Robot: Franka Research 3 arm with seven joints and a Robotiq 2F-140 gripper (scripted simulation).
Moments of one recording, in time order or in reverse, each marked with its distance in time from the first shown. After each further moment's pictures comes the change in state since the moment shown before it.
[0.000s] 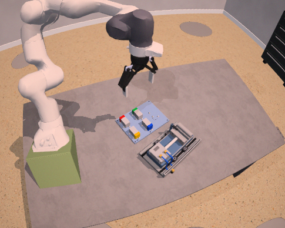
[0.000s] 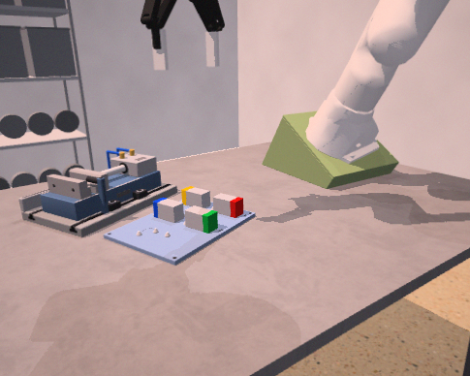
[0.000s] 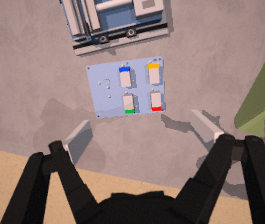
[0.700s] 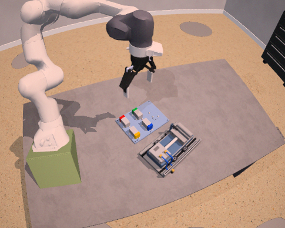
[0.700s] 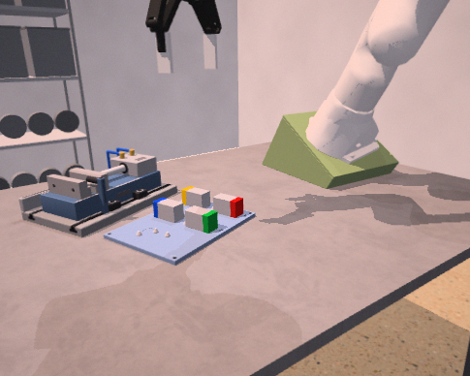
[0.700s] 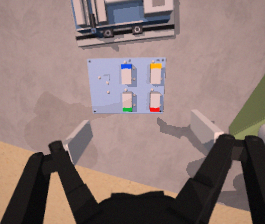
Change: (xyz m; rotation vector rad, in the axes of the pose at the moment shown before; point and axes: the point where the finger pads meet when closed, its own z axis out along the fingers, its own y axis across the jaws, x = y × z) arm -0.004 -0.002 0.005 -0.004 -0.002 -0.105
